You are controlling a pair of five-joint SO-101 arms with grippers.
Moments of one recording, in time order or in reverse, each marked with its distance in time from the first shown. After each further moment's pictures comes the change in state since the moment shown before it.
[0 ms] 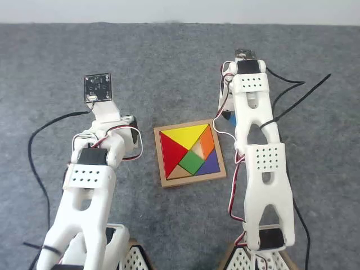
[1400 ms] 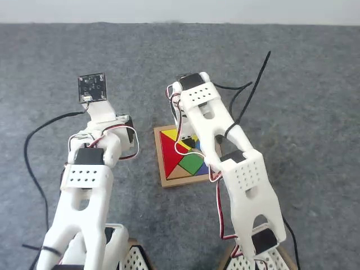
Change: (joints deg) left arm -2.0 0.0 0.0 0.0 0.0; right arm -19.4 -16.5 28.2 0.1 0.5
